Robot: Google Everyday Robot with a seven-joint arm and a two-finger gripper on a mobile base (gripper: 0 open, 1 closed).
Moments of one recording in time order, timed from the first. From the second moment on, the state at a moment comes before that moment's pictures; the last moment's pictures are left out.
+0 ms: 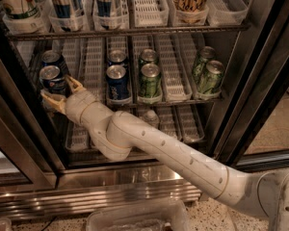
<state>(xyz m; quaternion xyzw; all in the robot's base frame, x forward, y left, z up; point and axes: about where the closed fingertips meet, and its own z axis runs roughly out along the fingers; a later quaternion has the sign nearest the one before) 0.629 0.242 0.828 -0.32 0.58 0.26 0.70</state>
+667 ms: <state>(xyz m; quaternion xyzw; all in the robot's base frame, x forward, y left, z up) 0.629 0.242 0.828 -0.32 0.58 0.26 0.70</state>
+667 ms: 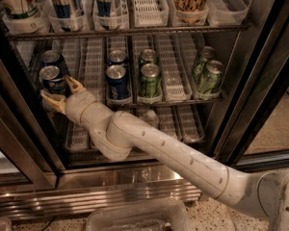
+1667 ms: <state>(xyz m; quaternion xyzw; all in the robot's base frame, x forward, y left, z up) 0.593 0.241 0.886 -0.33 0.56 0.28 0.71</state>
